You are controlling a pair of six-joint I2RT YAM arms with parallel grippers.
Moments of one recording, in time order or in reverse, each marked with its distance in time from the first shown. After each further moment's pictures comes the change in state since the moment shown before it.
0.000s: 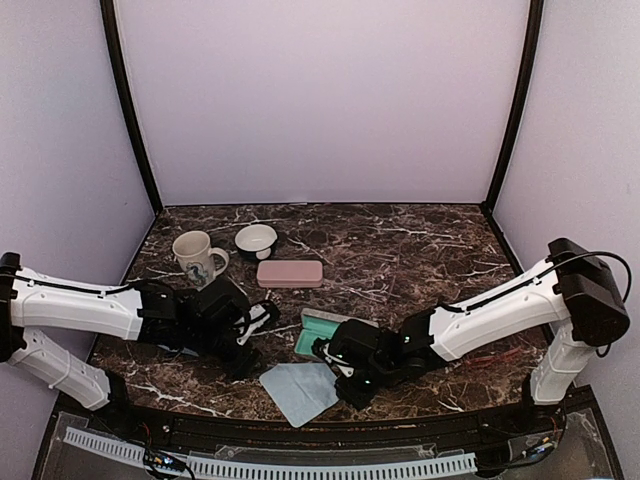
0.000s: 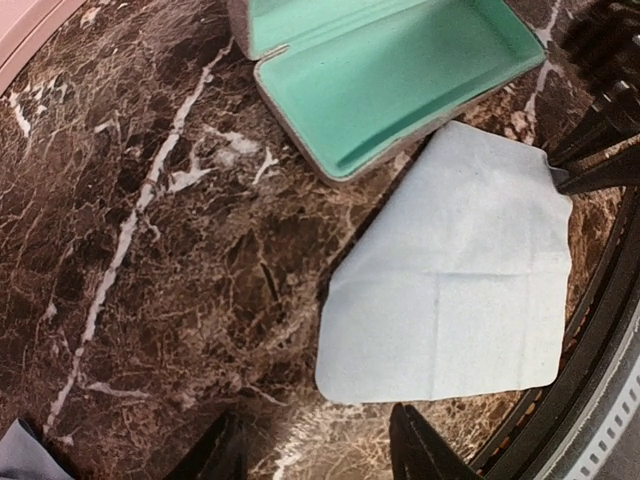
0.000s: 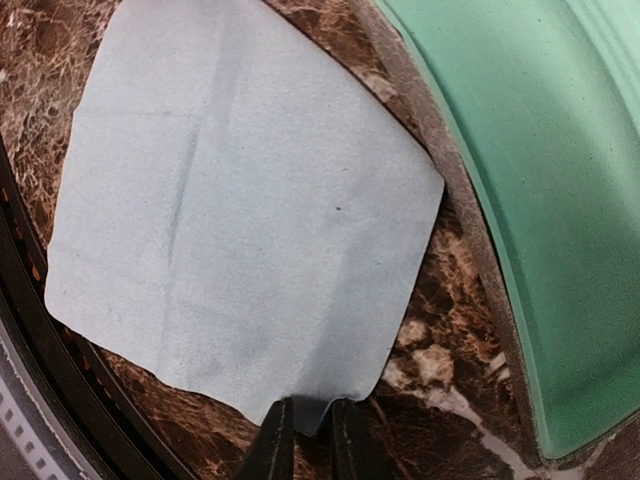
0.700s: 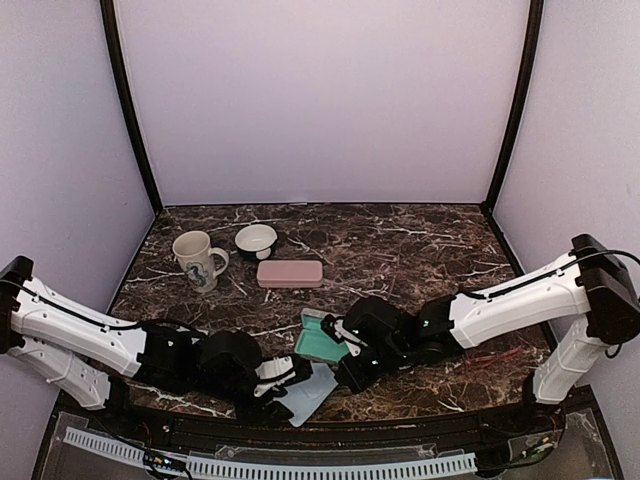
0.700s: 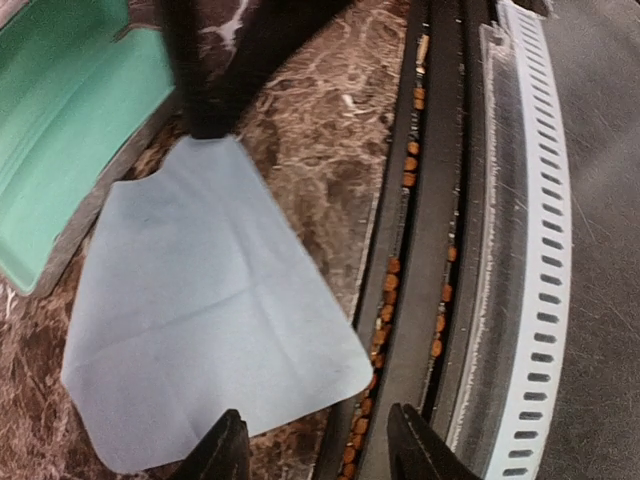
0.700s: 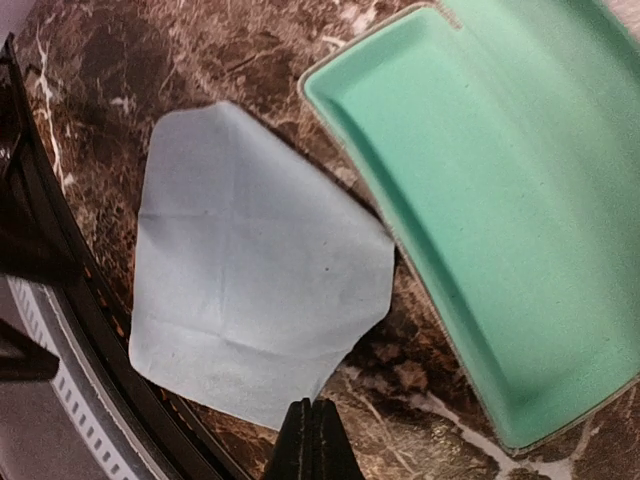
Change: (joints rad) left arm -0.305 0.005 -0.111 0.304 0.049 0.119; right arm -0.073 -0.101 -0.047 0.085 -0.075 0.120
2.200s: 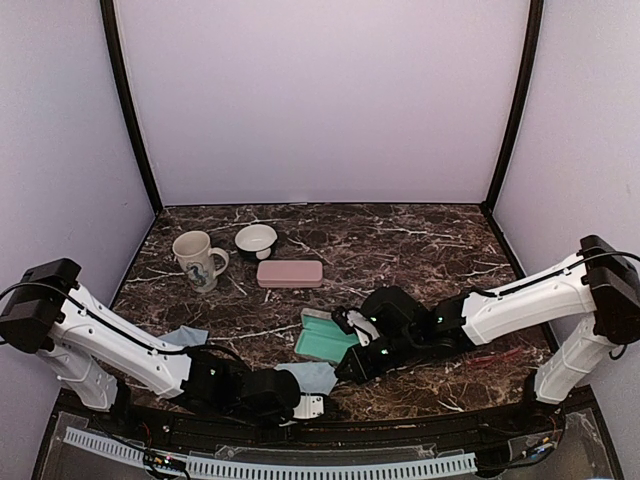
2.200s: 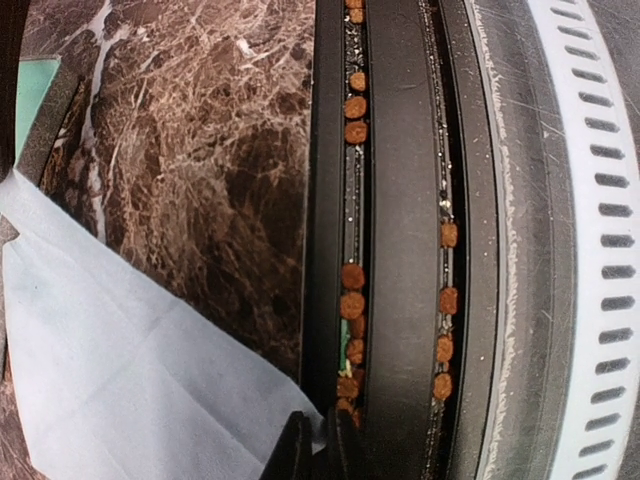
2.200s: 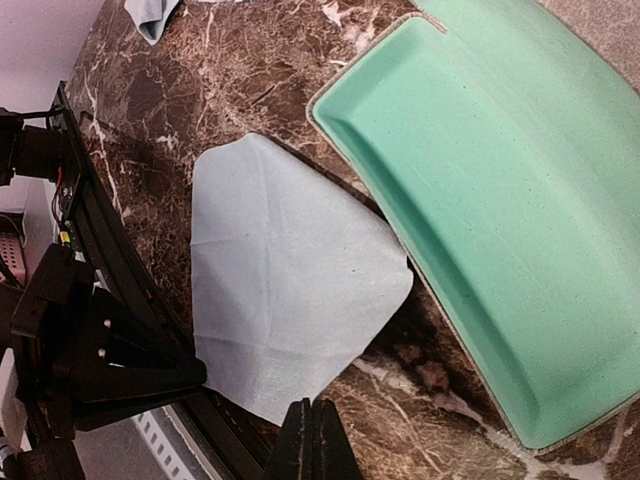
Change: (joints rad) left arm -0.131 0.278 0.113 0.029 -0.128 0.187; right arm -0.084 -0.061 -0.106 0.171 -0.164 0.123
